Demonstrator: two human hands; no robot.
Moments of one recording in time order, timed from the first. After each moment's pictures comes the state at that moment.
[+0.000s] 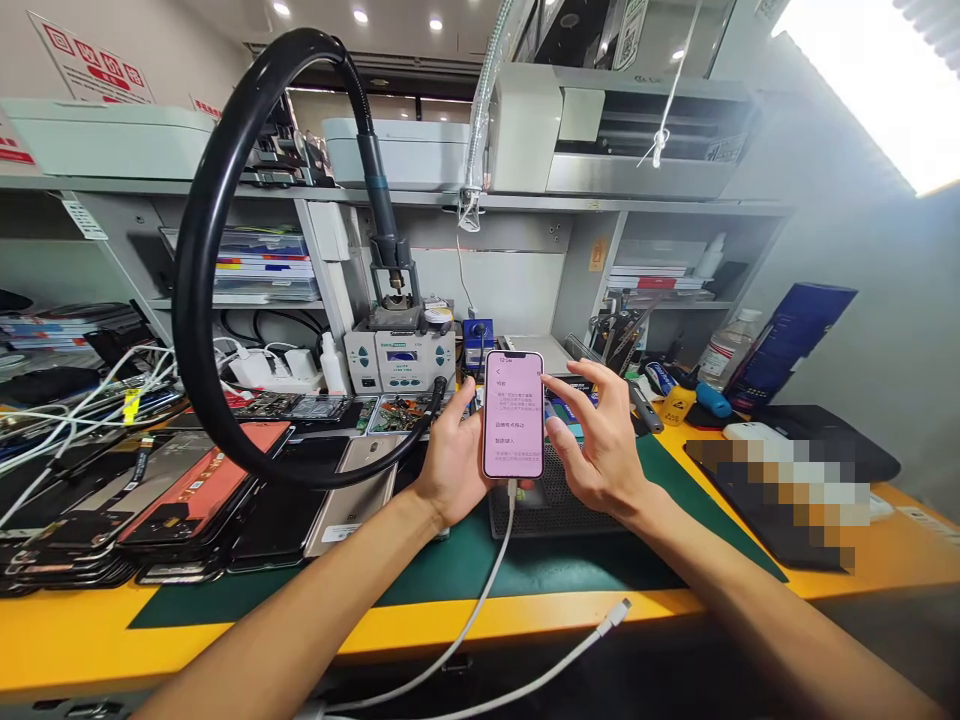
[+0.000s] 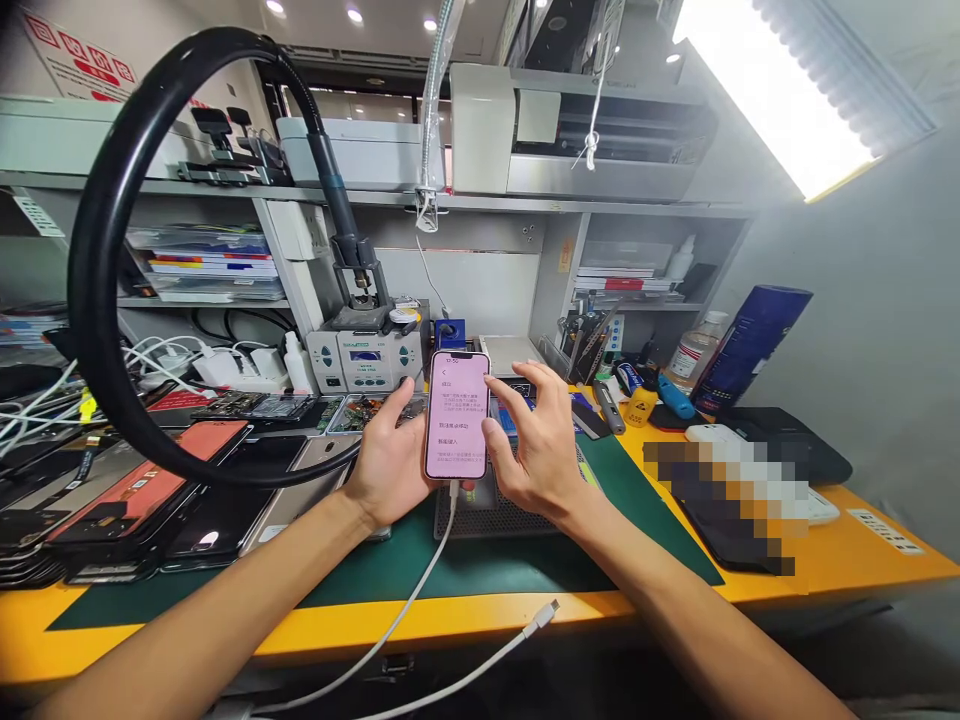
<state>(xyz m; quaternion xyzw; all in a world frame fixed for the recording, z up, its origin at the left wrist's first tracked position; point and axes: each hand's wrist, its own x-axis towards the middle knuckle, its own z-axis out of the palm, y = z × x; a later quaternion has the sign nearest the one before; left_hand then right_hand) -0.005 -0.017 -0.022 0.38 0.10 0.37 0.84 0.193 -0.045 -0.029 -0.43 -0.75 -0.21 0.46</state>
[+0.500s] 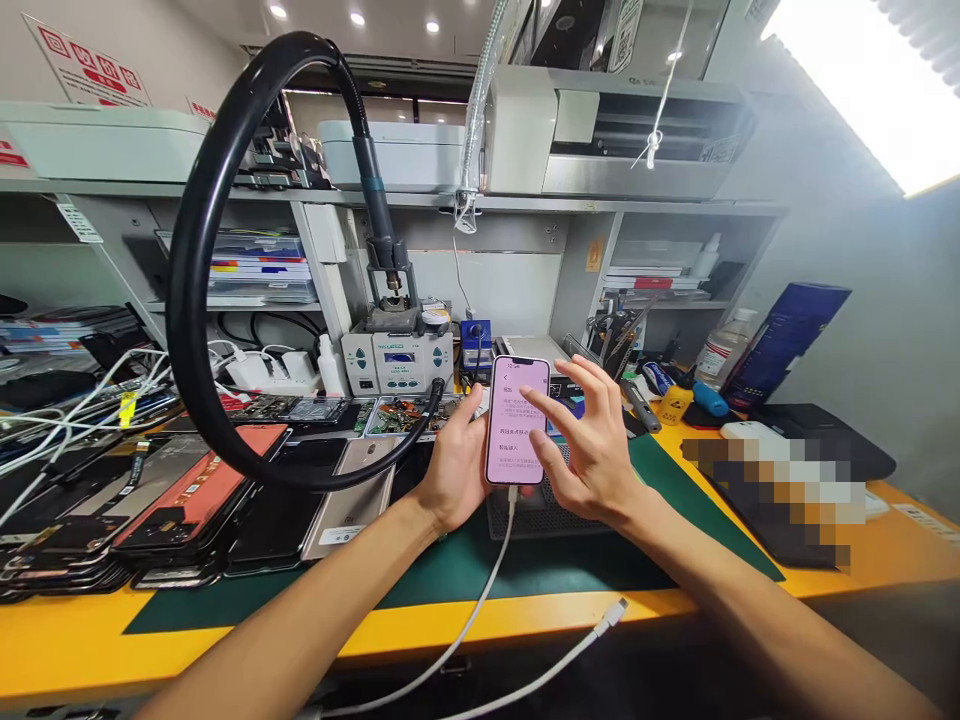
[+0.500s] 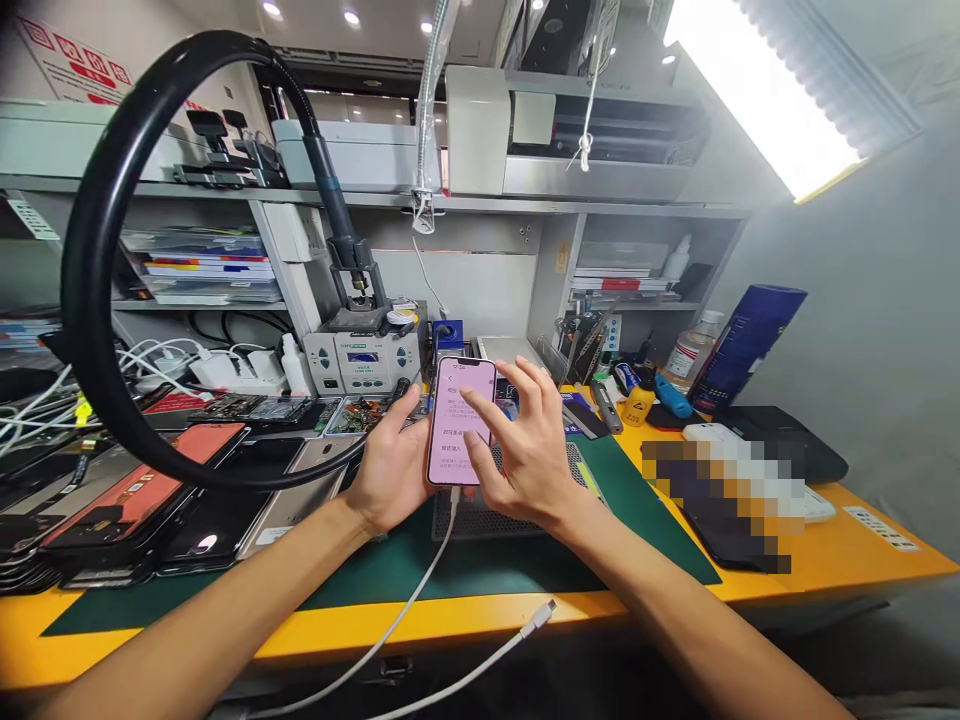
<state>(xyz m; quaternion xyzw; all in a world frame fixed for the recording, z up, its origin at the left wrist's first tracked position) 0.000 -0.023 -0.025 0.39 0.12 0.37 0.83 0.183 -0.051 -0.024 -0.40 -0.77 -0.24 0.44</state>
